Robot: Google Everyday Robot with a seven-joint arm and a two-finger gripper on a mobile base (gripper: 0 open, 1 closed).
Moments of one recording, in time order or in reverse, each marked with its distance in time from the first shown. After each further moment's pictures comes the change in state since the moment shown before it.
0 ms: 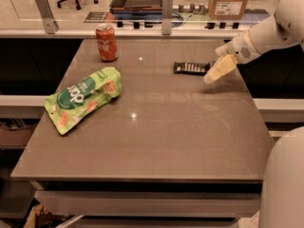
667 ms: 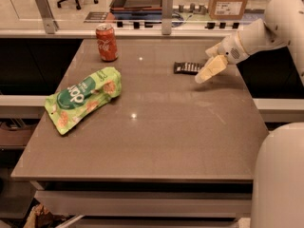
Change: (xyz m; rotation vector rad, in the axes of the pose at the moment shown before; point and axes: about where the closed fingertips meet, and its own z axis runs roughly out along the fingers) arm -0.013 0.002 0.026 -0.046 -0.036 -0.006
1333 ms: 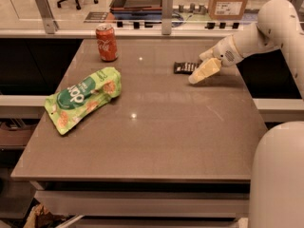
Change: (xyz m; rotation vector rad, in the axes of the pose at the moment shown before) arm 0.000 0.000 0.019 -0.017 0.000 0.014
